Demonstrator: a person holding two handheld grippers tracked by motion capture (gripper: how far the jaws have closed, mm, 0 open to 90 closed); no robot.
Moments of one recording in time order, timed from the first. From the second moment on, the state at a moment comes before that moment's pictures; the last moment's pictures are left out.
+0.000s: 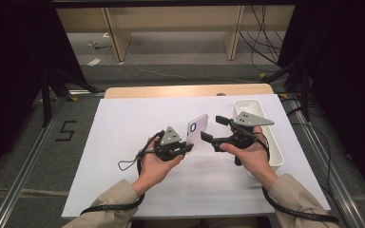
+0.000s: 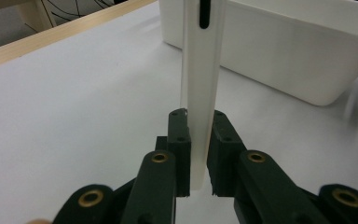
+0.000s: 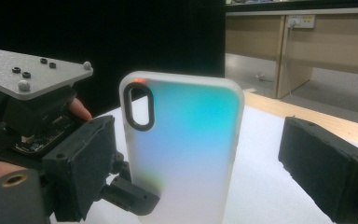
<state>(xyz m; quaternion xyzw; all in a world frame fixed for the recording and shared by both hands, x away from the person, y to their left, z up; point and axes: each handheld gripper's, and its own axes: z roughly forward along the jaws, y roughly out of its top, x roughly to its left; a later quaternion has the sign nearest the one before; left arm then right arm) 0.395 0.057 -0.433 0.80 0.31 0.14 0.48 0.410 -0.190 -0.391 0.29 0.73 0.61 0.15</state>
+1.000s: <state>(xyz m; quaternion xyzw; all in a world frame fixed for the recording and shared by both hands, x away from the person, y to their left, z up) 0.395 0.030 -0.433 0.81 0.31 0.14 0.49 0.410 -0.188 -0.390 0.31 0.72 0.60 0.18</state>
